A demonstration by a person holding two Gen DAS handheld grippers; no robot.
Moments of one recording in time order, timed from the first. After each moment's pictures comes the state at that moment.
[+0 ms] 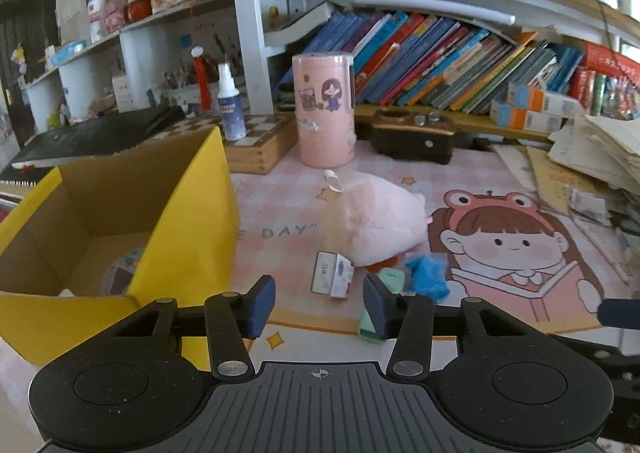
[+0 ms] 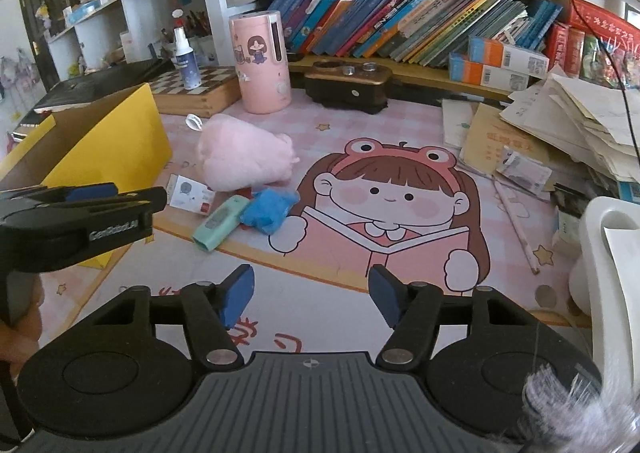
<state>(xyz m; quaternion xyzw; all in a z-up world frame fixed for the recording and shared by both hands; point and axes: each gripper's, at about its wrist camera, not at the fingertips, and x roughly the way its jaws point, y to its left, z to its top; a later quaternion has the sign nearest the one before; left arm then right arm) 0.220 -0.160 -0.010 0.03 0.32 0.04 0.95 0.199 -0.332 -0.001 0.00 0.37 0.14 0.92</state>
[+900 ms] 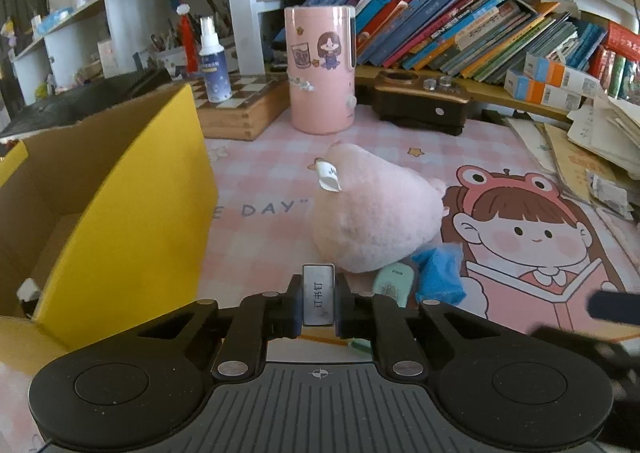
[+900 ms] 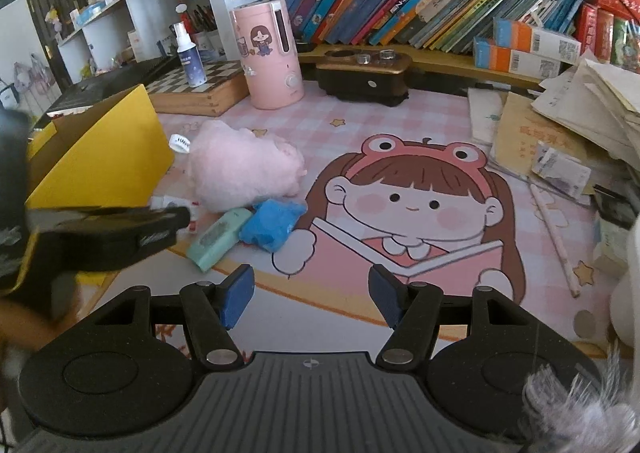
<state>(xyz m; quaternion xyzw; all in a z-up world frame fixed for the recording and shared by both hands) 0.256 -0.161 -0.032 0.02 0.36 0.04 0.93 0.242 -0.332 -0.017 0.03 0.38 0.18 0.91</state>
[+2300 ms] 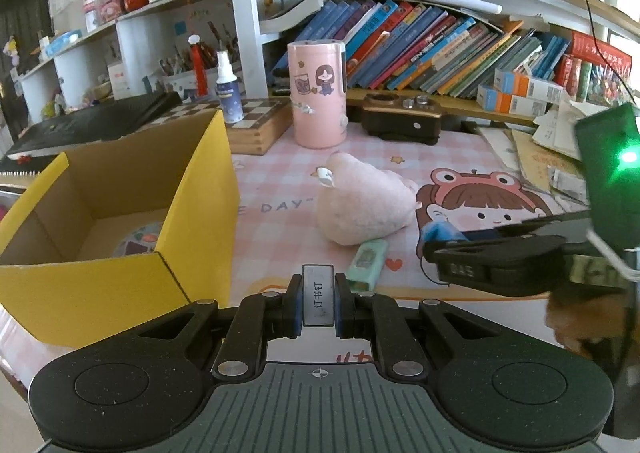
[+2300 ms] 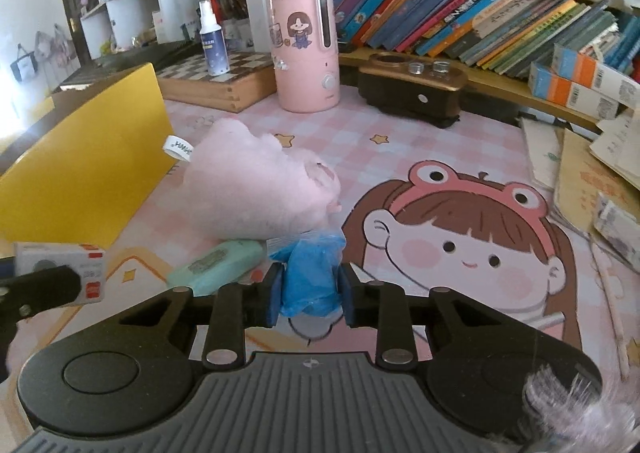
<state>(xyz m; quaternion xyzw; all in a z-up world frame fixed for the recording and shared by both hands) 0.186 -0.157 0.002 0.03 0.34 0.02 0.94 0.286 -0.292 -0.041 -0.02 0.36 0.22 0.91</state>
